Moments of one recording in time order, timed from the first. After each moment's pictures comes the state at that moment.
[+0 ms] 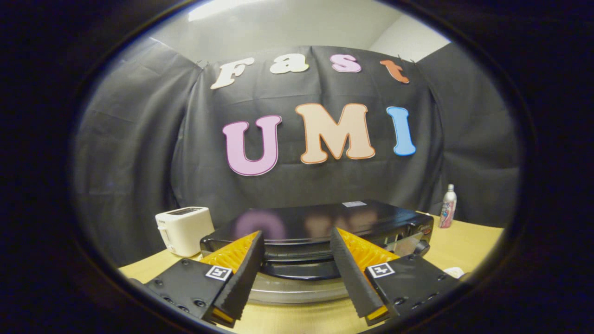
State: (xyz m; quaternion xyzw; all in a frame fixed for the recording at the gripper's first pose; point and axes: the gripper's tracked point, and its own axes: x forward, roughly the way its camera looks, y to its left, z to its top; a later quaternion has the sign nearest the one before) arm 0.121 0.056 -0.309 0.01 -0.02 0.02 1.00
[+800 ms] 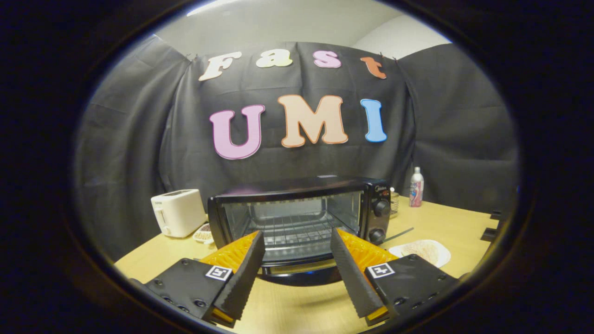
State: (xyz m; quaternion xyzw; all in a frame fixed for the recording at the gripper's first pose) arm 0.033 0.037 -0.365 0.01 0.03 -0.05 1.00
